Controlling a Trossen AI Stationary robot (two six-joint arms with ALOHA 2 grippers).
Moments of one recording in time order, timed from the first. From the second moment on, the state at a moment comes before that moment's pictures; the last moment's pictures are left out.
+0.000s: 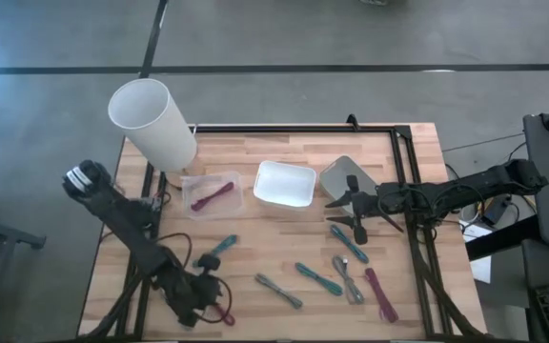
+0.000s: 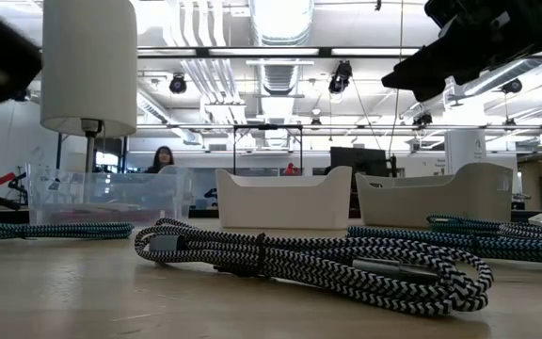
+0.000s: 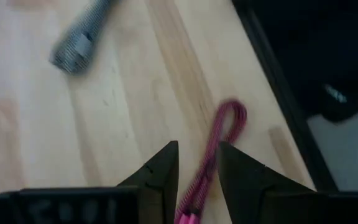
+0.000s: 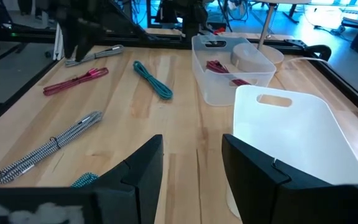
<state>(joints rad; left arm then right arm) -0.85 1.46 0.81 -0.22 -0.22 -0.52 0.12 0.92 0.39 0.22 0.08 0.04</state>
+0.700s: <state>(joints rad) -0.85 1.62 0.79 -0.12 -0.10 -0.45 0.12 0.92 0.39 0.22 0.08 0.05</state>
